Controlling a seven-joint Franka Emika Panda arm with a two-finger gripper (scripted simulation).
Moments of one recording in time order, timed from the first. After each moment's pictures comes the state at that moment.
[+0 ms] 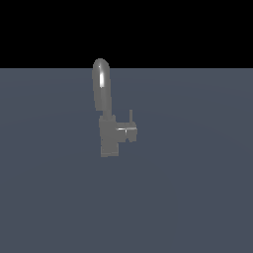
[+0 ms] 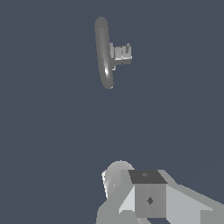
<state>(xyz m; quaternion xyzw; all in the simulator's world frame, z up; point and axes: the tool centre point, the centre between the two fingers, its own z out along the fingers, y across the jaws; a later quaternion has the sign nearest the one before) -0.268 0.008 0.482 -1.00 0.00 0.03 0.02</state>
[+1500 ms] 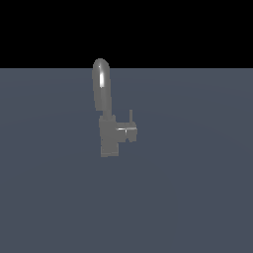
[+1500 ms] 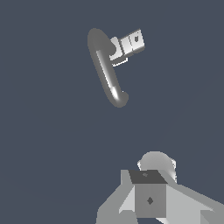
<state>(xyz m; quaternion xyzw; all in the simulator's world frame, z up) -0.173 0.009 0.449 -0.97 0.11 0.15 0.13</state>
